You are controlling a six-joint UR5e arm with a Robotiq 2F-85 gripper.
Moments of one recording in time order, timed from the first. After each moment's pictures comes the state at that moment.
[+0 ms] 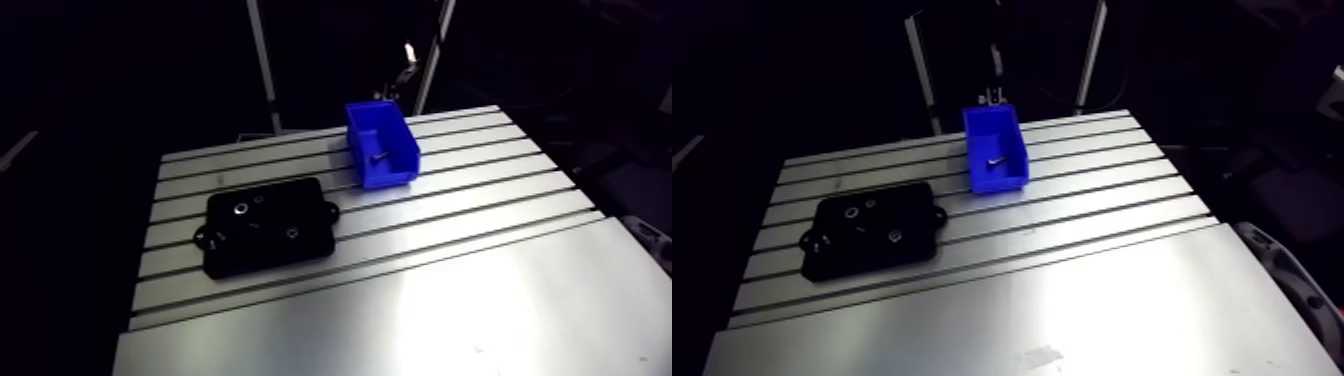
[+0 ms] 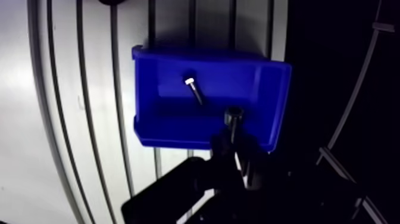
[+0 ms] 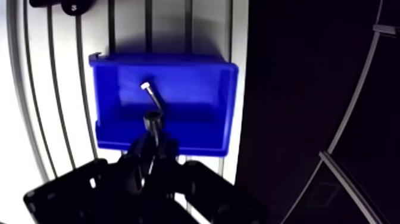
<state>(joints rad) -0.25 -1.13 1.55 -2.02 -1.60 -3.42</state>
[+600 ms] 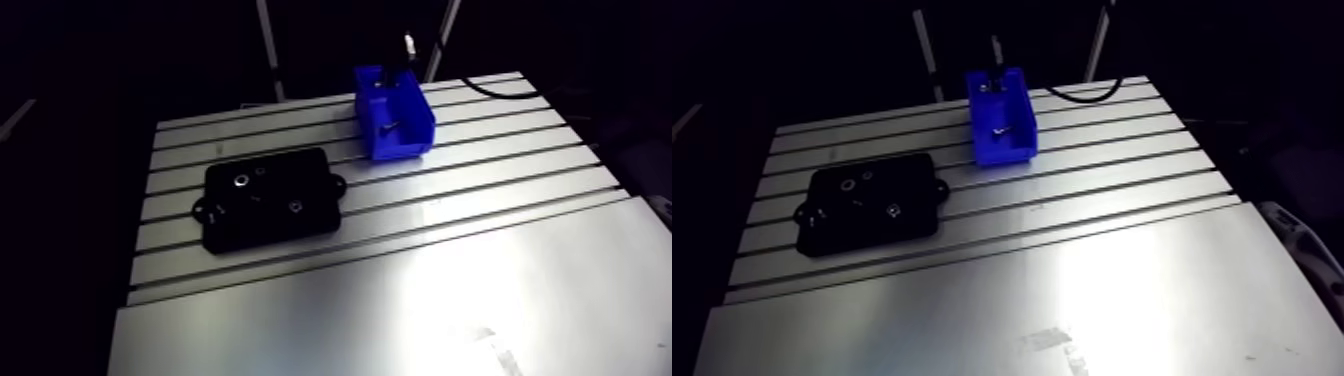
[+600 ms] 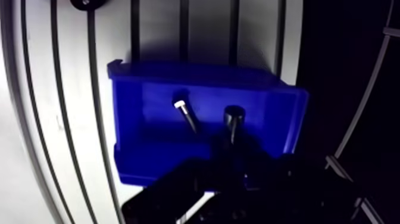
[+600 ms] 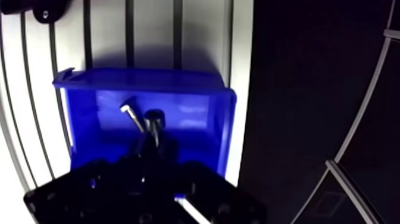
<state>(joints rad) -0.24 -1.03 1.55 -2.08 -1.60 -3.41</state>
